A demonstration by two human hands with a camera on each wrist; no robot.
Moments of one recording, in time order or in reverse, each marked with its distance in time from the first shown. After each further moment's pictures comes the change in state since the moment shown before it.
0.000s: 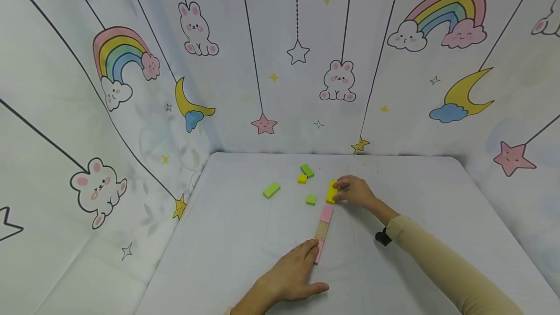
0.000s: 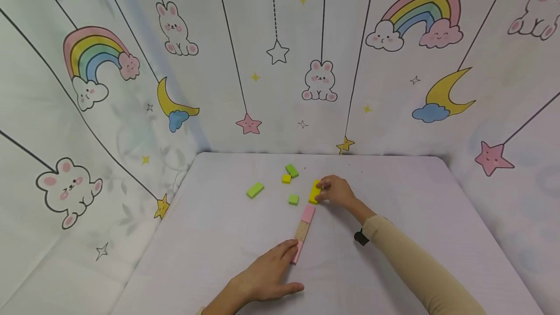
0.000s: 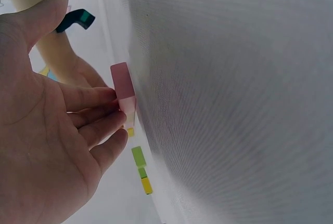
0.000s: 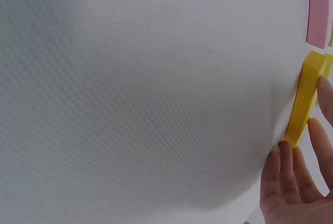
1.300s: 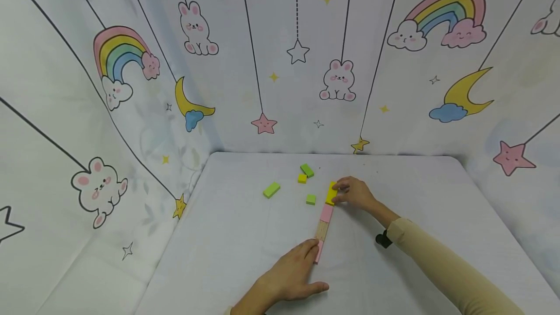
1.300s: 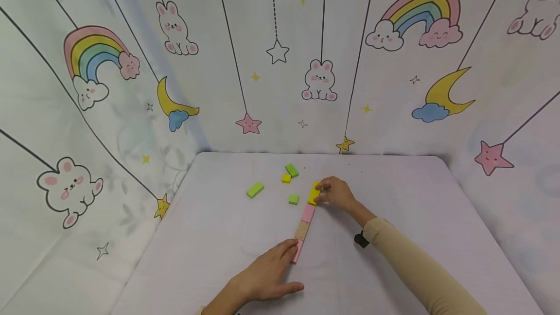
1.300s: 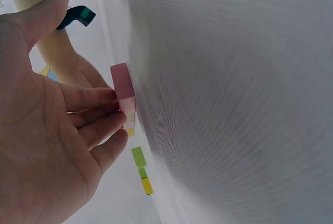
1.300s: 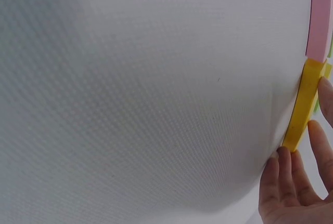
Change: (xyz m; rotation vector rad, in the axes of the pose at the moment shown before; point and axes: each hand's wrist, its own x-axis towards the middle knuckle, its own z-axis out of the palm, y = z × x) left_hand -0.002 0.000 -0.001 -0.002 0.019 0.019; right_hand -0.009 -0.003 0.002 -0.021 -0.002 -0.021
